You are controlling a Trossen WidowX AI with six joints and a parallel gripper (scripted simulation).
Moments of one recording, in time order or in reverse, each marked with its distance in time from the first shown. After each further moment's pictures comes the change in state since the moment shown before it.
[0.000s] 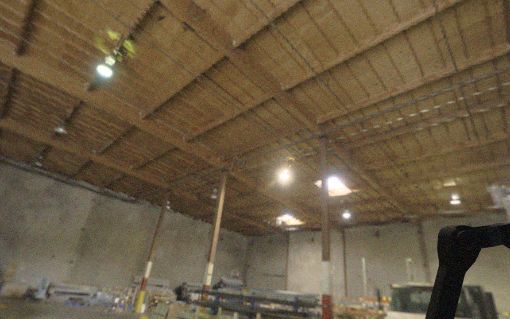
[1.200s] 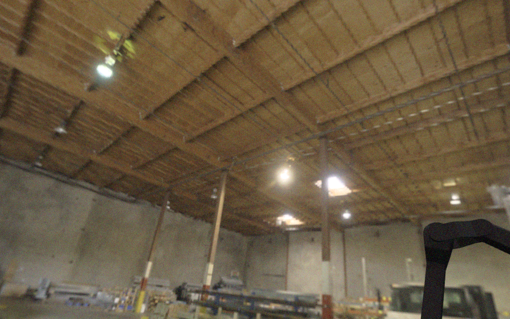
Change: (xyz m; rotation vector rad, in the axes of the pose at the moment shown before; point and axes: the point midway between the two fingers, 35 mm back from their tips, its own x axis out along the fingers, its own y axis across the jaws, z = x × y) arm -0.056 -0.004 0.013 -0.108 -0.505 -0.186
